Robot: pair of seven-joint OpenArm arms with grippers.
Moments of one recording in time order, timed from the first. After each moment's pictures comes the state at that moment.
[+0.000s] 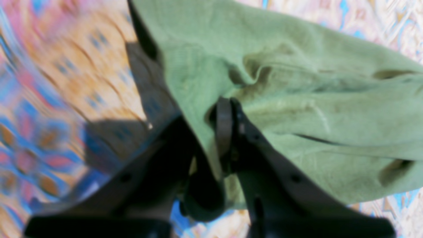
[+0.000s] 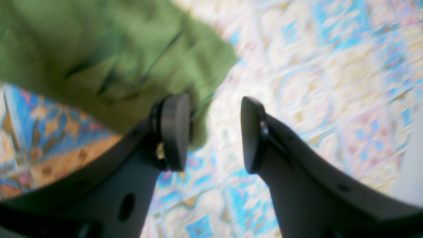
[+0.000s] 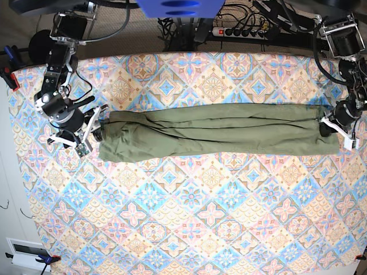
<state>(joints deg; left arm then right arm) 1.0 -33.8 -23.8 67.1 -39.8 -26.8 43.5 -3.1 12.6 17.4 105.1 8.3 41.3 -53.3</state>
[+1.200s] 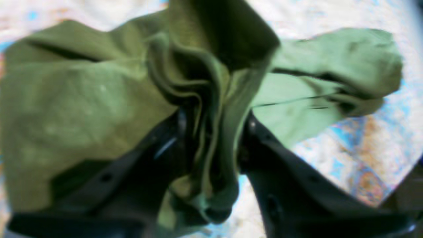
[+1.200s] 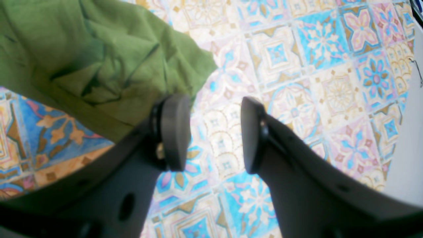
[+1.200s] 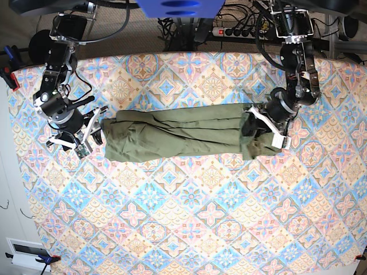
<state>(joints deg) 6.7 -10.8 -13.7 92.4 -39.3 -26.0 49.2 -3.5 12.6 17.4 107.3 8.5 41.3 -53.2</state>
